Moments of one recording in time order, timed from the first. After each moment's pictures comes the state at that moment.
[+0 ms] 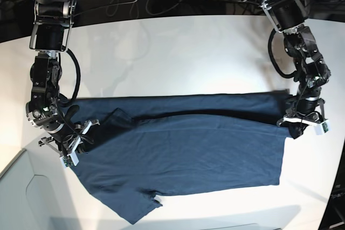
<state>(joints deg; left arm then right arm) -6.6 -13.4 -29.4 82.6 -25.4 -15.0 31.9 15.7 14.6 6.9 81.5 7.6 28.3 -43.4</state>
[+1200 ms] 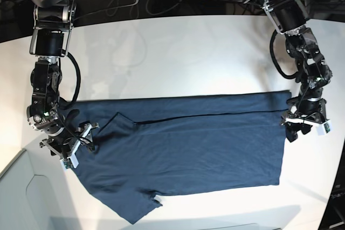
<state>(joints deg) -7.3 -14.1 -29.8 82.1 -25.4 -15.0 32.0 18.0 14.5 6.7 76.6 7.4 28.3 -41.6</state>
